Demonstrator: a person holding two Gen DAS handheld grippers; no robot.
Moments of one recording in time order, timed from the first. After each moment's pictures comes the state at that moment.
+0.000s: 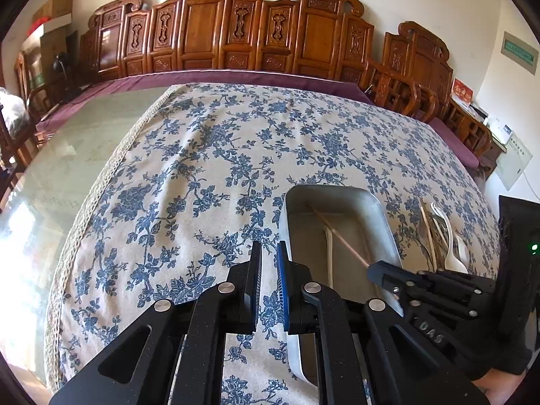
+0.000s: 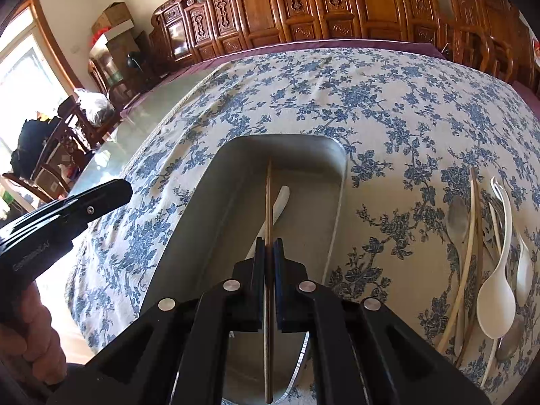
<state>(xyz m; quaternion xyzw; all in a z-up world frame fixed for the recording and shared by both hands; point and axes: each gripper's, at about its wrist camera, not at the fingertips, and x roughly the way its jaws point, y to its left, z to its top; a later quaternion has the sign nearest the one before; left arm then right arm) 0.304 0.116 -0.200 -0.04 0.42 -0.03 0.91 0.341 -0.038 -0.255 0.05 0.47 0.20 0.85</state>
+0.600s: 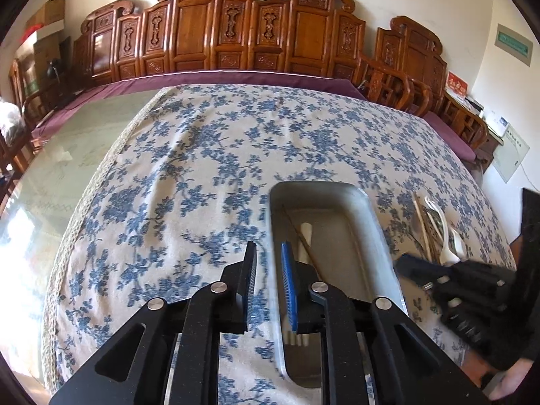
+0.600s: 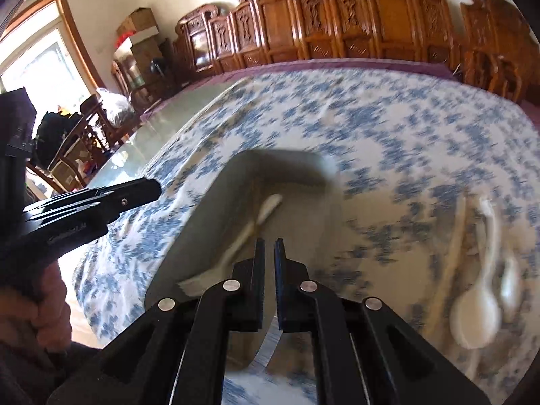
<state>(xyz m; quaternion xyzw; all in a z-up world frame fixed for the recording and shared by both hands) 0.303 0.096 -0.202 -0.03 0.42 -0.05 0.91 0.318 -0.093 -0.230 0.03 0.42 0.24 0.88</state>
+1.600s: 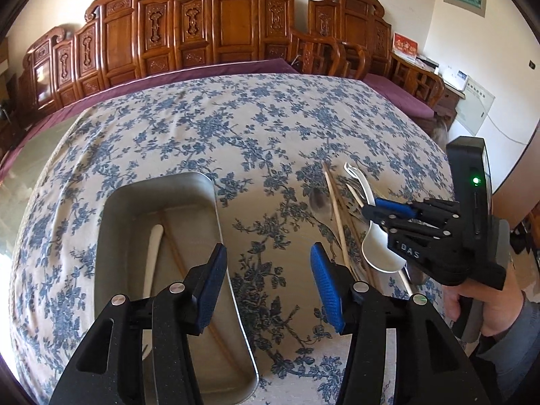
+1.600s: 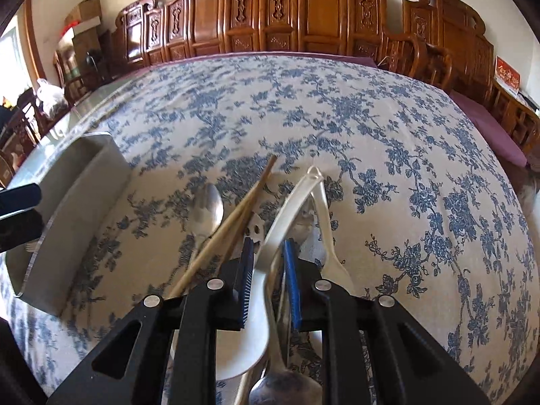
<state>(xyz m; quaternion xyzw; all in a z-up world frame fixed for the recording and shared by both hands) 0.307 -0.050 -0.223 0.03 0.43 -0.14 0.89 0.367 -0.231 -0.293 -0.03 0.44 0.12 0.89</state>
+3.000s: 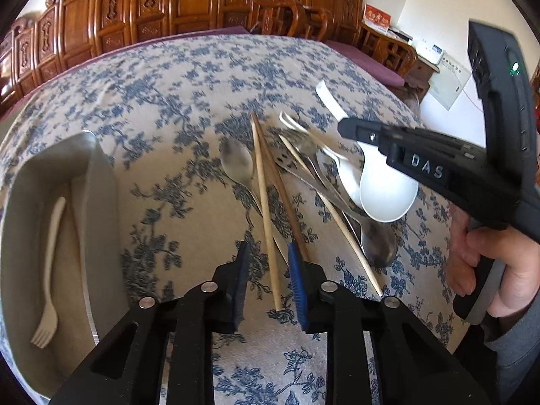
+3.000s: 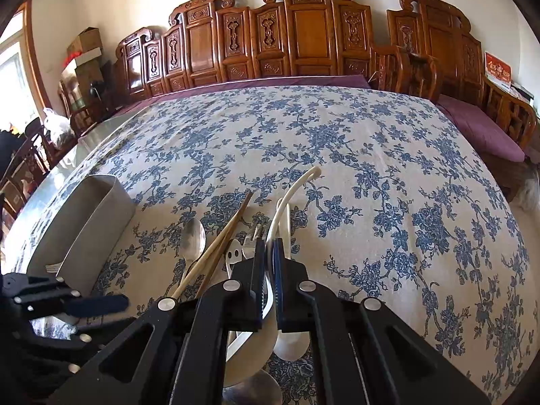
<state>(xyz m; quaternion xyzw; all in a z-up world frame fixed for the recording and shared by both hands) 0.307 -0.117 -0.275 0.02 0.48 -0.21 0.85 0.360 -0.271 -0.262 0.02 0.40 0.13 0.91</state>
